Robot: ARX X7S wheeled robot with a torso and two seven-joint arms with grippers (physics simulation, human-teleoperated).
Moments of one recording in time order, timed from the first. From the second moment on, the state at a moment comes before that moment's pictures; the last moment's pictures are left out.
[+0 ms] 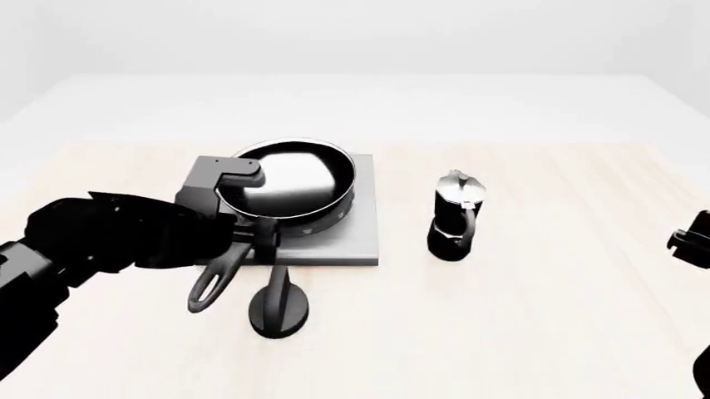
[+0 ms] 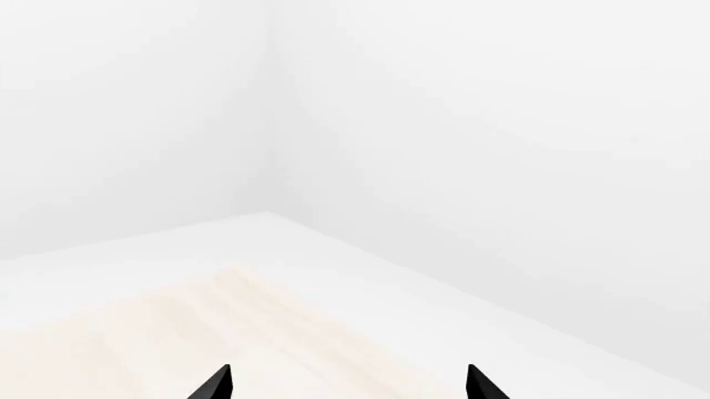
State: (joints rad) left arm -1.40 -0.53 1.47 -0.66 -1.66 -0.68 -0.21; right arm 0.37 0.39 0.40 -0.46 0.14 0.89 0.42
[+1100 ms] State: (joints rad) left arm -1.68 -0.89 1.12 0.55 -1.76 -0.66 -0.58; right arm 0.63 0.41 0.23 -0.62 0.24 1.03 0.36
